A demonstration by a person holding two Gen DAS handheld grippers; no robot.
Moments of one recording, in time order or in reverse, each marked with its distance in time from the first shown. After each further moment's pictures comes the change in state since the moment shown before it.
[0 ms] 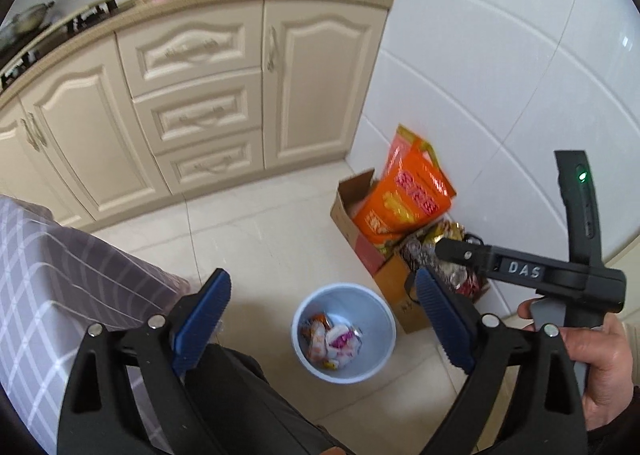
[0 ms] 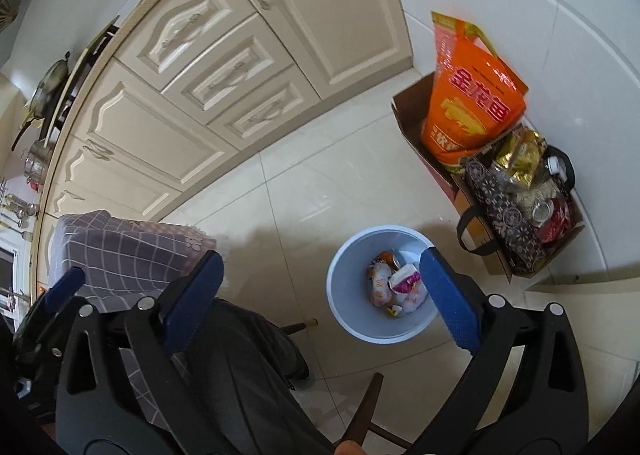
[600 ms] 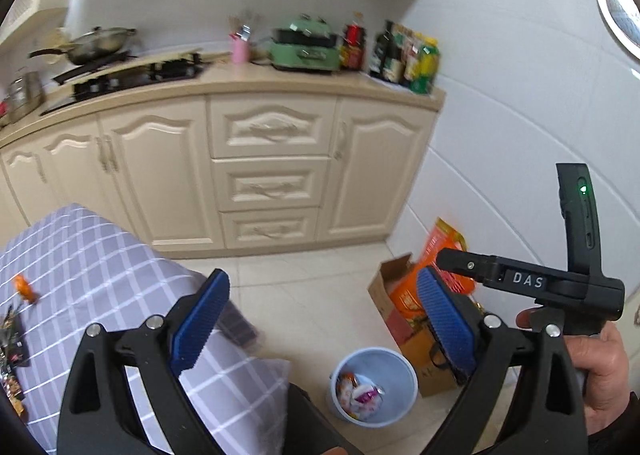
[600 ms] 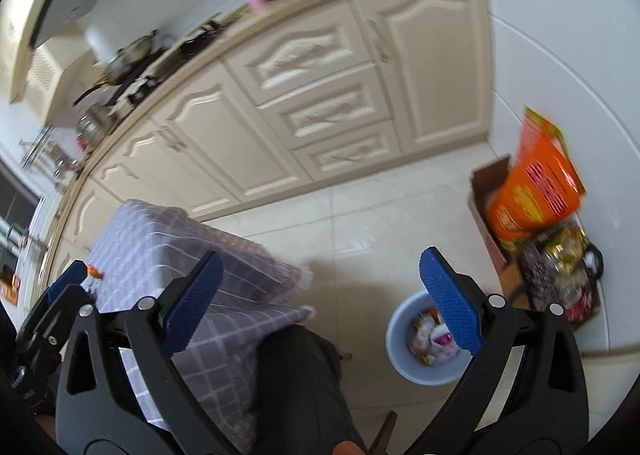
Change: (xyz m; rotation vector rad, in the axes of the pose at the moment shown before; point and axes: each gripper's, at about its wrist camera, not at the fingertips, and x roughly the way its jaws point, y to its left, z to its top) left arm -0.136 0.078 0.009 -0.147 -0.285 0.133; right arm -0.057 0.155 0.021 -0.267 -0.123 0.169
